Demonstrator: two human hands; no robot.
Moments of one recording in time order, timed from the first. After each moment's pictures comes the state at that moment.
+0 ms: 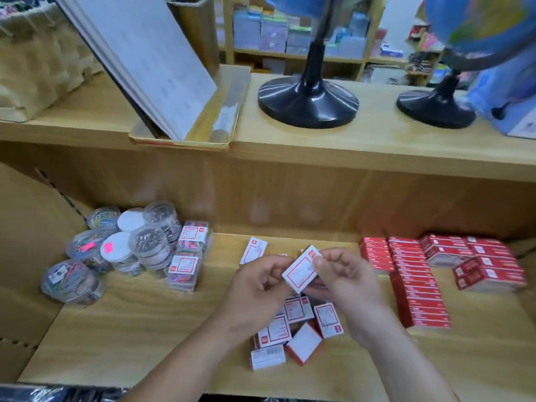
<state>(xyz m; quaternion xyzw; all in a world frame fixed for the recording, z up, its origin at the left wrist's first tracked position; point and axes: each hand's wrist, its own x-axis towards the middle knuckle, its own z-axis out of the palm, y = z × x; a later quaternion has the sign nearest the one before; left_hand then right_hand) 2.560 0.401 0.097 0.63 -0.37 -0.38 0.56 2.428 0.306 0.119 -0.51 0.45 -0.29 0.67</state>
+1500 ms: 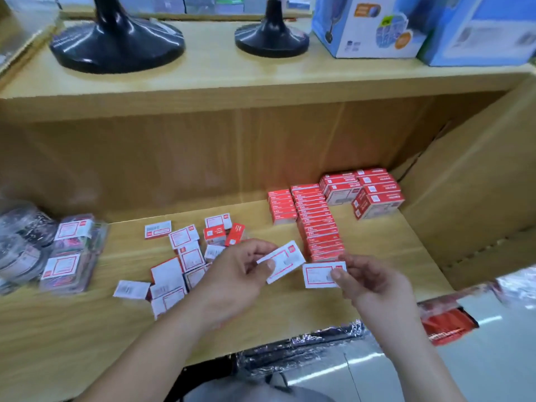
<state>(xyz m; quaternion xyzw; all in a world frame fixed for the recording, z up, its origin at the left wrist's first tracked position) 2.445 0.351 0.087 0.64 -0.44 -0.47 0.42 2.217 0.301 0.082 -0.55 0.57 -0.36 0.49</state>
